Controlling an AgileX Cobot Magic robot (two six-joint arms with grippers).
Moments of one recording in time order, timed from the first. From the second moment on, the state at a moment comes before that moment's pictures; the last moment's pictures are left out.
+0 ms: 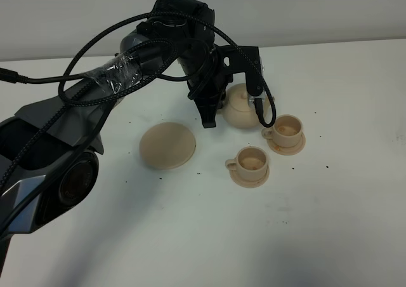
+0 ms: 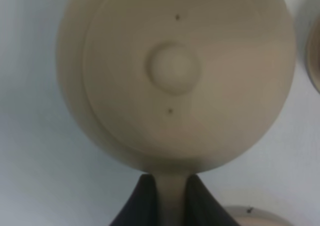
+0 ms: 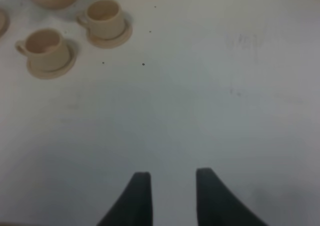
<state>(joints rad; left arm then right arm) -0.54 2.45 -2.24 0.03 1.08 1.04 0.06 0.06 -0.48 0.23 1.08 -0.21</state>
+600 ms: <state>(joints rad) -0.56 2.45 -2.24 0.12 0.97 1.01 0.06 0.06 -0.48 0.23 1.08 -0.21</state>
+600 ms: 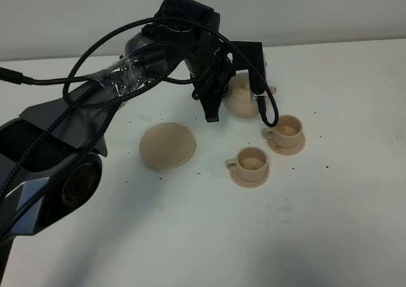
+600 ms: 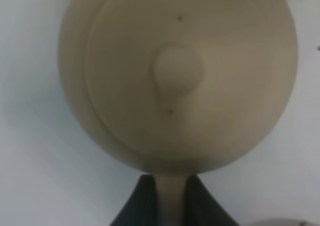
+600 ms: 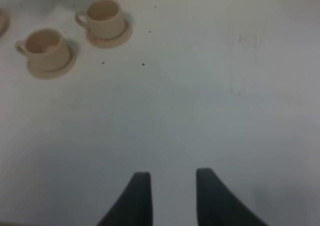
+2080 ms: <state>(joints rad) -0.57 2.45 -2.24 0.10 0.91 1.01 0.06 0.06 -0.48 0.23 1.08 -0.21</state>
